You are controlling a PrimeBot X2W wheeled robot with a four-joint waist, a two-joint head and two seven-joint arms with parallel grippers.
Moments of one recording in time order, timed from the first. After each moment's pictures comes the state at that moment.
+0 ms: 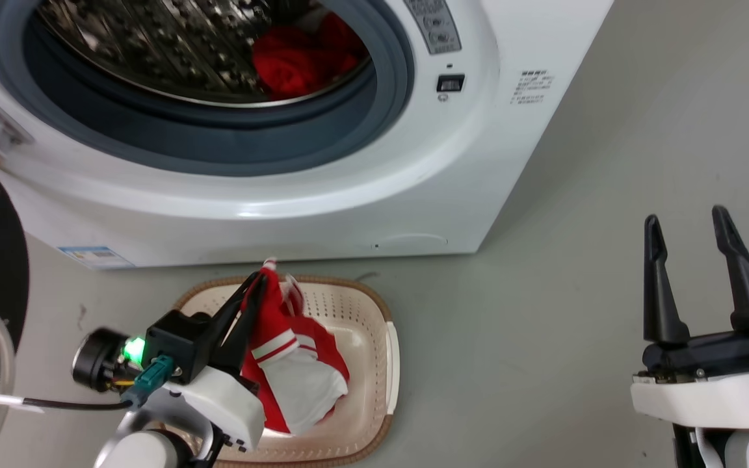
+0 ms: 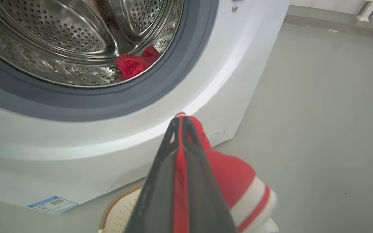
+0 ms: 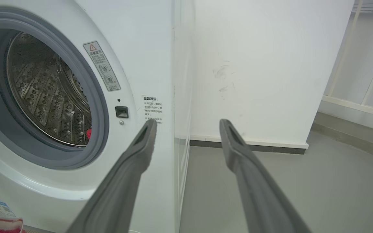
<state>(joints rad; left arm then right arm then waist) -0.12 0.40 -0.34 -0.12 -0.28 -0.02 0.04 -0.04 -0.05 -0.02 -0.20 0.03 0.13 -0.26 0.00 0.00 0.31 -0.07</state>
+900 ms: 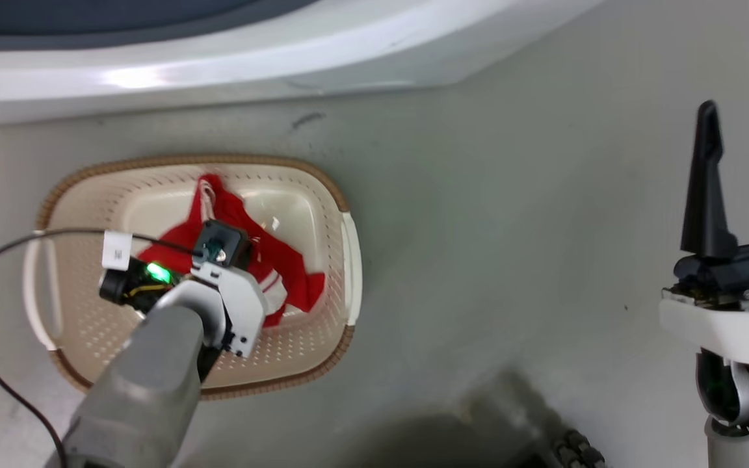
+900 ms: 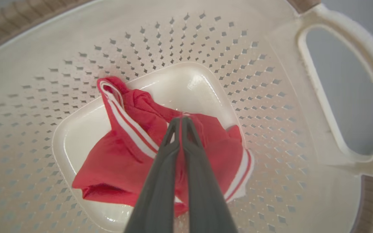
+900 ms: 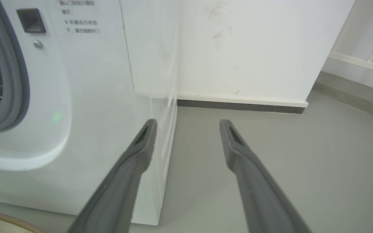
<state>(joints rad) -0.74 0.23 -0.51 1.05 -0.22 -0.12 -0.13 -0.26 -0.05 -0.04 -0.25 0.08 0.13 -0.26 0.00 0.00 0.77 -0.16</state>
